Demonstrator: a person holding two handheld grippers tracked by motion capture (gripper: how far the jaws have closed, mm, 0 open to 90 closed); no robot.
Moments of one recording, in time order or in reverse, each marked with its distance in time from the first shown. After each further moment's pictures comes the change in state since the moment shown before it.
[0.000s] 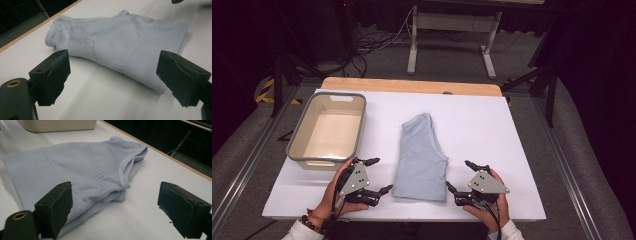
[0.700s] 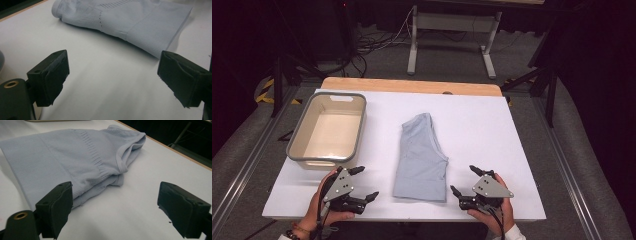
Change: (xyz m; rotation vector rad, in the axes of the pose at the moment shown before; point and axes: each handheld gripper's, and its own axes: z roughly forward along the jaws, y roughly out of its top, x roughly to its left) left arm 0.001 -0.032 -0.029 0.057 0.021 -0.113; right arm -0.001 -0.015 -0.009 0.042 -0.011 0.014
